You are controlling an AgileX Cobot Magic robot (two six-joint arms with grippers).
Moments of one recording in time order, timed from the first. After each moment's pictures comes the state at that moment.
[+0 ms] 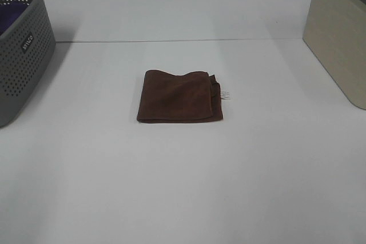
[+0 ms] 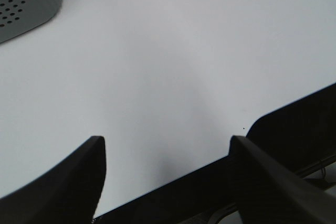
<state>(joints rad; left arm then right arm) -0.24 0.38 -0.50 -0.08 1.05 0.14 0.18 0.57 -0.52 0.12 1.05 -0.16</state>
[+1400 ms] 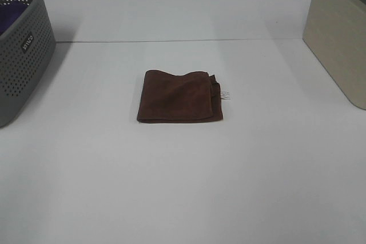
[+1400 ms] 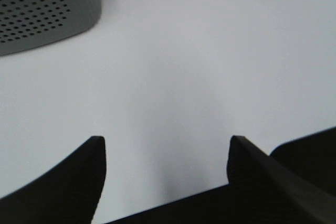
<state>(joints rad) -0.06 0.25 -0.50 -0.11 1.05 0.18 0.02 0.34 -0.51 0.21 1.07 -0.26</state>
